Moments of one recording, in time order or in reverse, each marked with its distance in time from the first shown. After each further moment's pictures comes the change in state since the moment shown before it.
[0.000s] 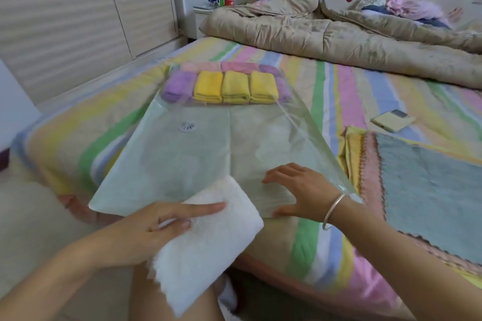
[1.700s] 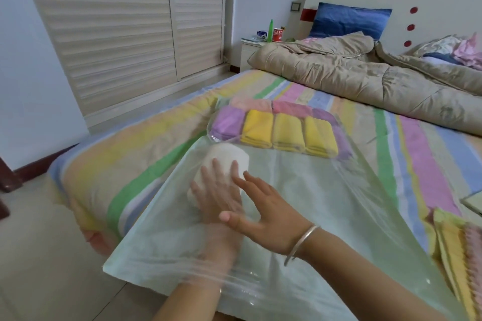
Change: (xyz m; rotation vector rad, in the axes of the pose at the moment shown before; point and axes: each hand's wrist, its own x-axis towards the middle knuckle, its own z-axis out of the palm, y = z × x) left_hand 0.202 -0.149 -0.040 0.719 0.839 -0.689; right_hand 0.163 -0.096 -0.036 0.444 -0.039 0.055
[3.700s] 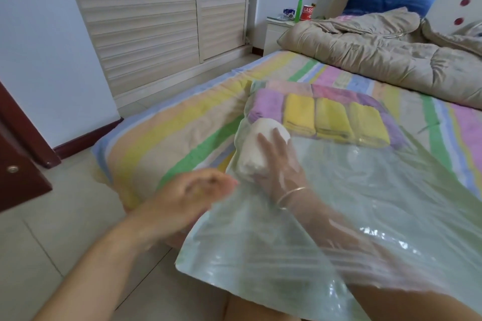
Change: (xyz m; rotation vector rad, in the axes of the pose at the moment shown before) left_hand -0.038 -0.141 -0.180 -0.909 -0.565 0.170; right_hand 0.130 0.024 0.070 -0.173 0.368 -0.029
